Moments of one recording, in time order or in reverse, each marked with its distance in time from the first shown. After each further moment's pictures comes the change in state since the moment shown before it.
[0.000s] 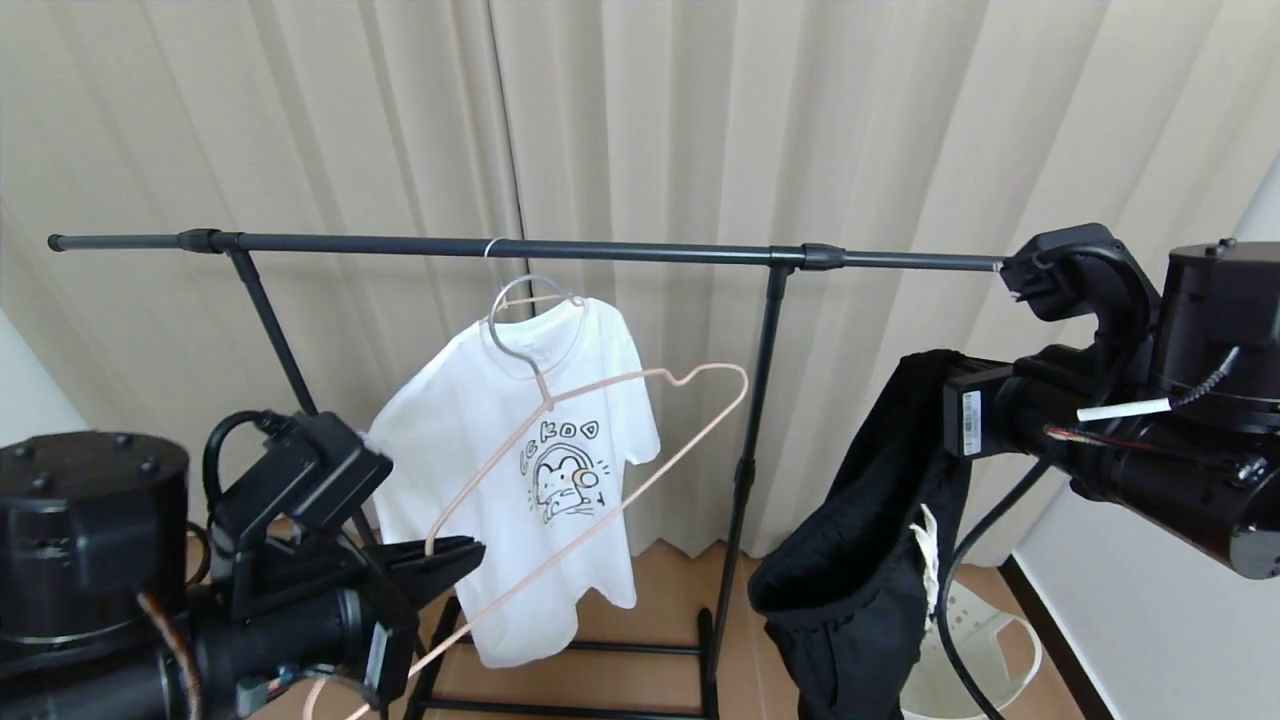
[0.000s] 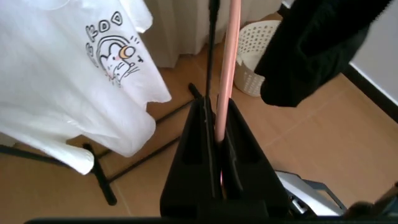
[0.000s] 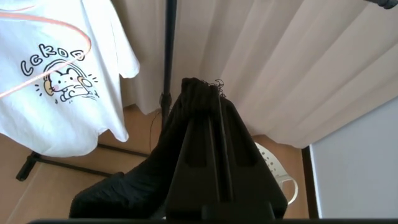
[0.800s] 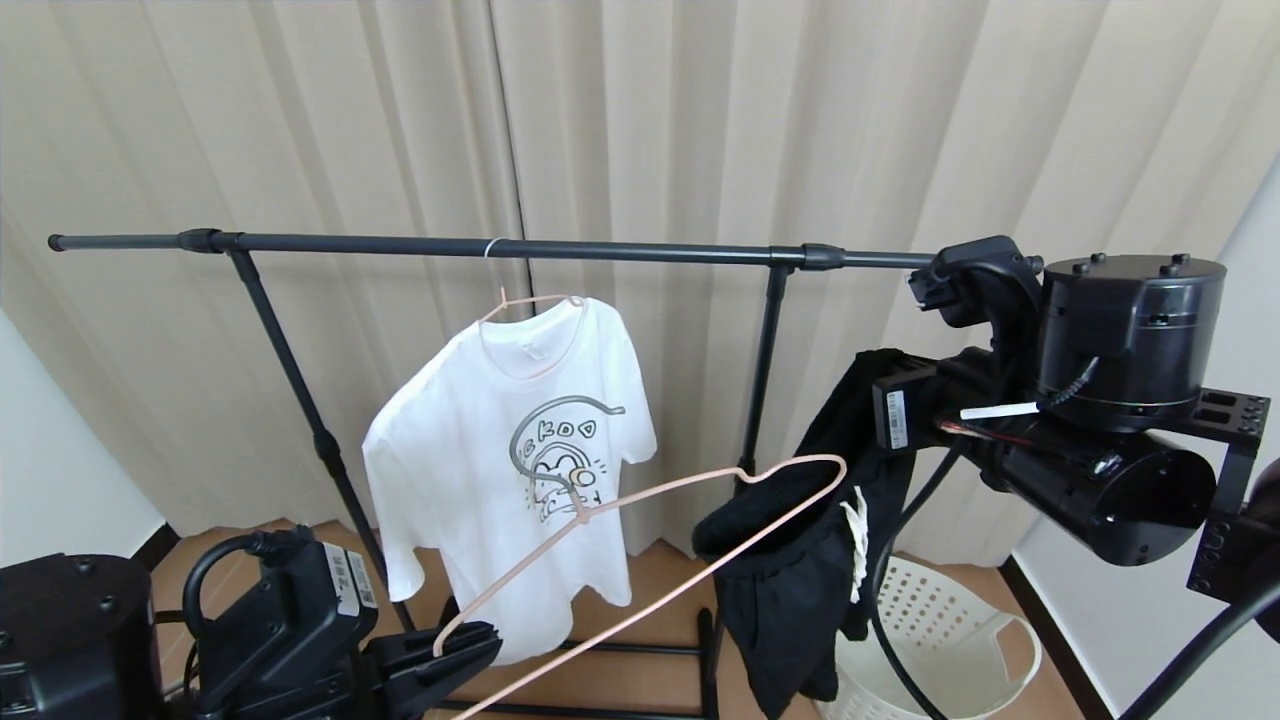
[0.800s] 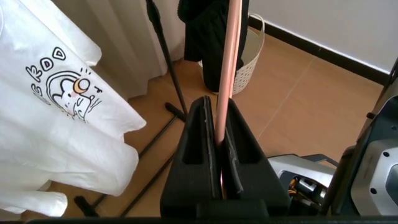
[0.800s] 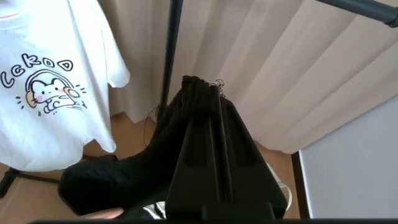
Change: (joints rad) left arm -0.020 0.044 0.263 -0.374 -0.180 0.147; right arm 0.069 0.125 -0.039 -0.085 -0.097 -0.014
